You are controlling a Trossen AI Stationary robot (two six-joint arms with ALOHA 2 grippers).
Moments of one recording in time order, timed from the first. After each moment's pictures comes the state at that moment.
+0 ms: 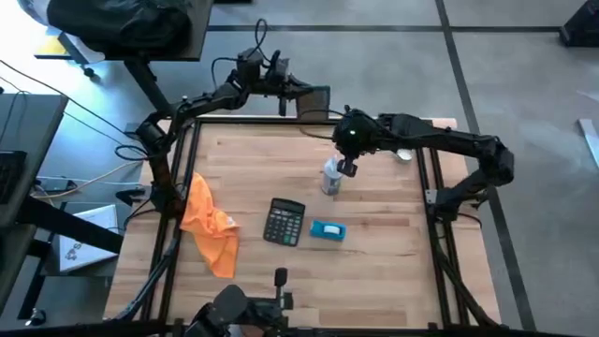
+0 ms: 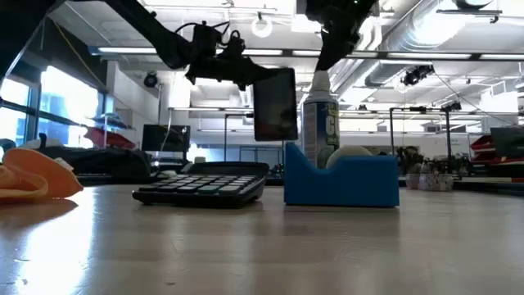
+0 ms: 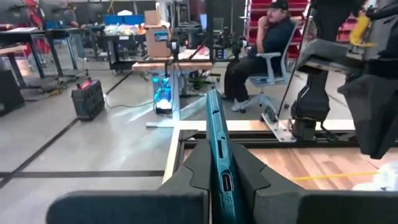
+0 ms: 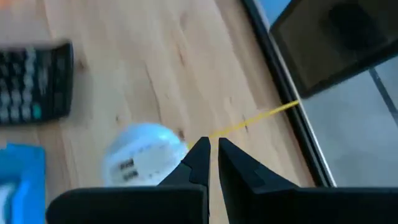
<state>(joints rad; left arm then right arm) 0.80 1.88 1.44 0.36 0.80 0.12 -0.26 1.58 1.58 -1.04 0.20 -0.11</state>
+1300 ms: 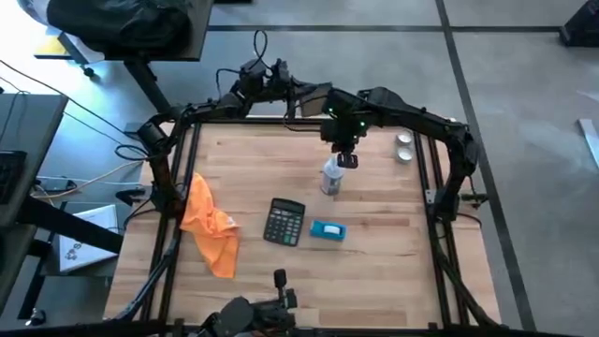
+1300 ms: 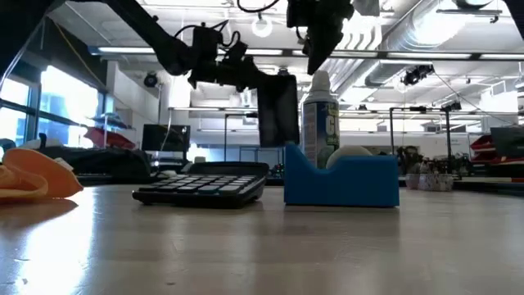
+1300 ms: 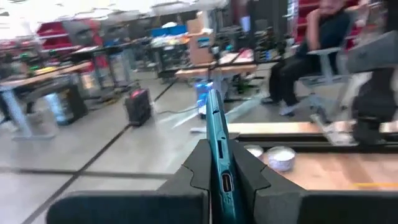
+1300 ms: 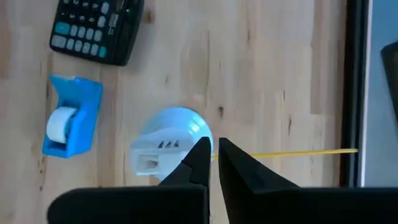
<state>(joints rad) 0.75 1.88 1.35 0.52 0.57 0.15 -0.36 1.82 1.94 -1.34 -0.13 -0.40</state>
